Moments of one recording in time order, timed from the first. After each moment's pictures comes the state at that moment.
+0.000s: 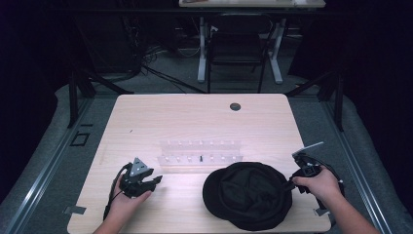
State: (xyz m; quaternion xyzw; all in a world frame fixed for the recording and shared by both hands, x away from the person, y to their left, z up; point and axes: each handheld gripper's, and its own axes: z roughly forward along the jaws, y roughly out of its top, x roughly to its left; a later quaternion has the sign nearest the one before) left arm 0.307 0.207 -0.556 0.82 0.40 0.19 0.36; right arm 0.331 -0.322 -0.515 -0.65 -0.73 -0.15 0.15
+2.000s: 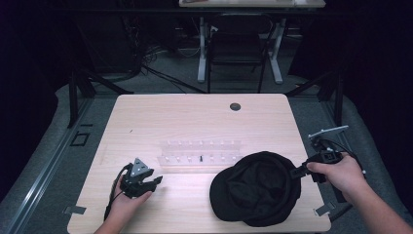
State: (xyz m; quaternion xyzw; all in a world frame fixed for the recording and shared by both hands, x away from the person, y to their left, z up) left arm 0.307 0.206 -0.558 0.82 0.40 0.18 0.35; right arm 0.314 -0.325 -0.417 -0.66 -0.70 -0.22 0.16
